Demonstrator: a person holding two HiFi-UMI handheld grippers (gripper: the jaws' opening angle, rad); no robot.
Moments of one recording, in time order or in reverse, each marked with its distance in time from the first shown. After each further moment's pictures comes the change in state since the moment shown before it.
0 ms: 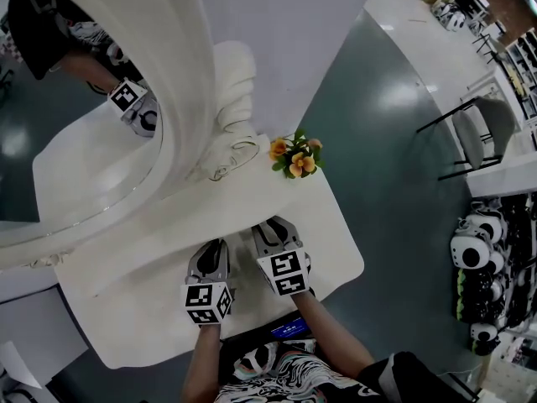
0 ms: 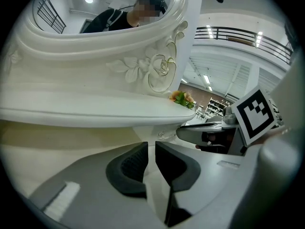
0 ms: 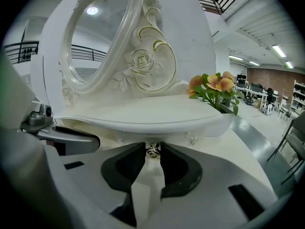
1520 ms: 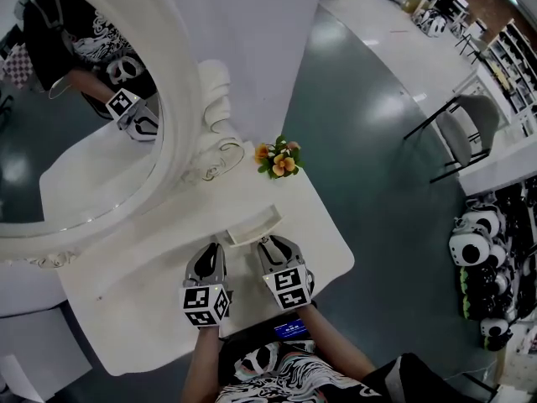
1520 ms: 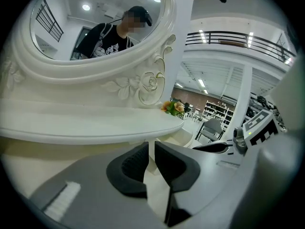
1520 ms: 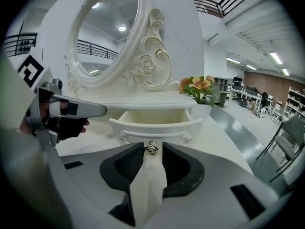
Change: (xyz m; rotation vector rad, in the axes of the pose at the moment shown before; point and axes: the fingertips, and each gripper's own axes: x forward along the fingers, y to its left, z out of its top) left arm -0.031 -0.021 0.023 0.049 -0.079 -0.021; right arm -0.060 0.005 -0.042 -0.020 0.043 -0.063
